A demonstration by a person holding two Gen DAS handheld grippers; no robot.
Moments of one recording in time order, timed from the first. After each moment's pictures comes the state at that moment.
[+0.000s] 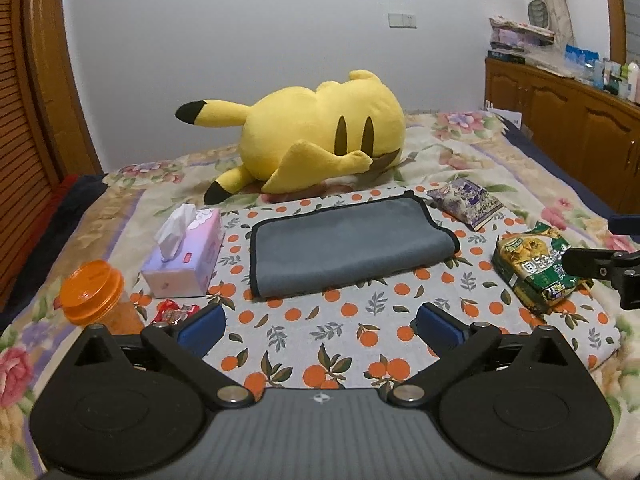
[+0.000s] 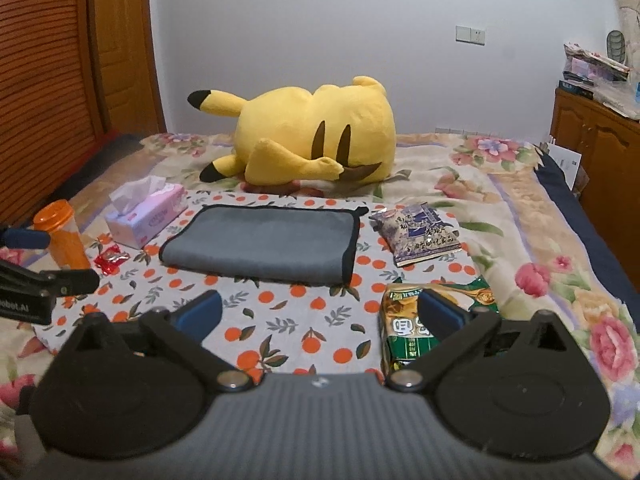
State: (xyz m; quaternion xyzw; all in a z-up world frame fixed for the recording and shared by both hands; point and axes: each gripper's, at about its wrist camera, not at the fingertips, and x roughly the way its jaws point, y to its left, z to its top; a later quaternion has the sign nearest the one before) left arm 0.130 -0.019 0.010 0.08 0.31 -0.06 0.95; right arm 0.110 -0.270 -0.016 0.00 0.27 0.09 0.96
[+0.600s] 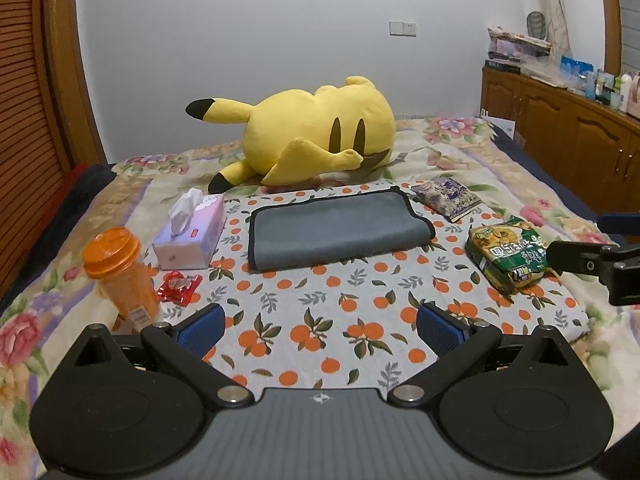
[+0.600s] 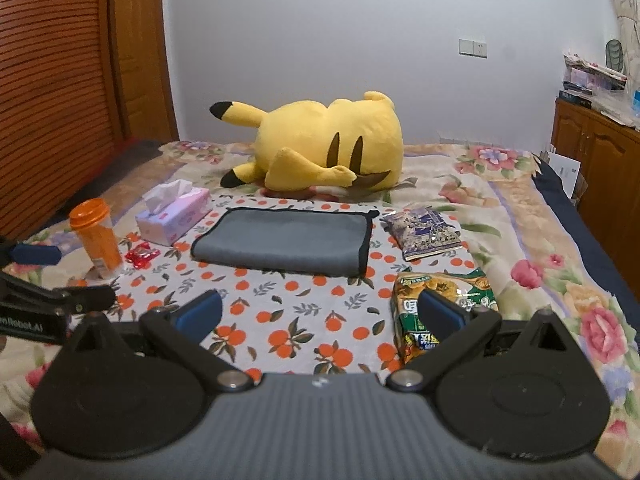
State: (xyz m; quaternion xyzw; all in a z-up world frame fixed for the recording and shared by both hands) left arm 0.062 -0.020 0.017 0.06 0.31 -0.06 0.95; right arm 0.056 -0.260 0.000 0.00 0.26 0.10 0.96
